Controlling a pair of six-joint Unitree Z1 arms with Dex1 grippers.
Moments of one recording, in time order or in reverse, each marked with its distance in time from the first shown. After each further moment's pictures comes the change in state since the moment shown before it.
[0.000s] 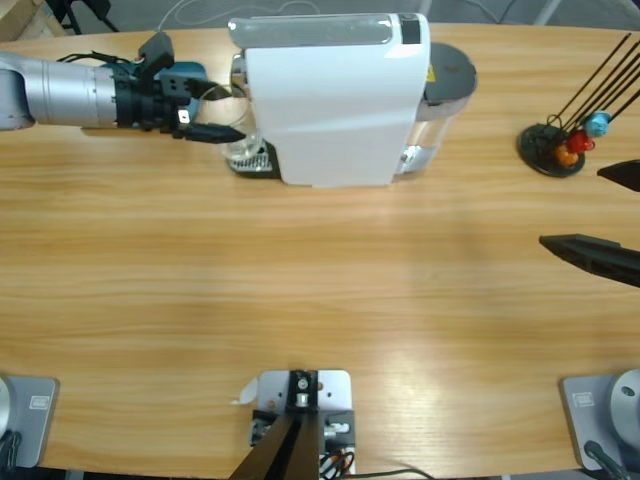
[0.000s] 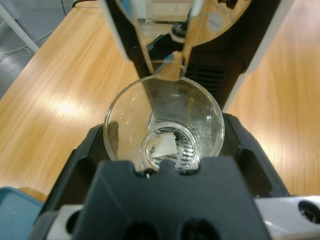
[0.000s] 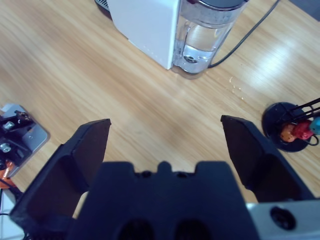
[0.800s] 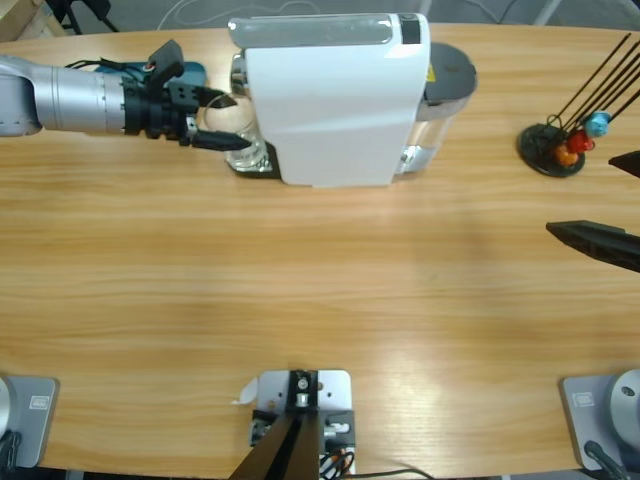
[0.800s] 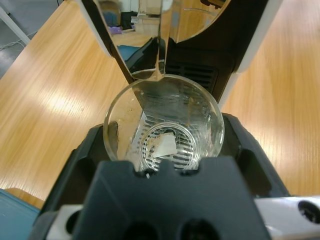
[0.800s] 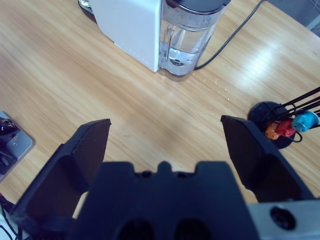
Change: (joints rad) arm 0 -0.034 0.000 0.010 0.000 0.043 -0.021; arm 1 0.000 0.000 0.000 0.000 -0.051 -0.001
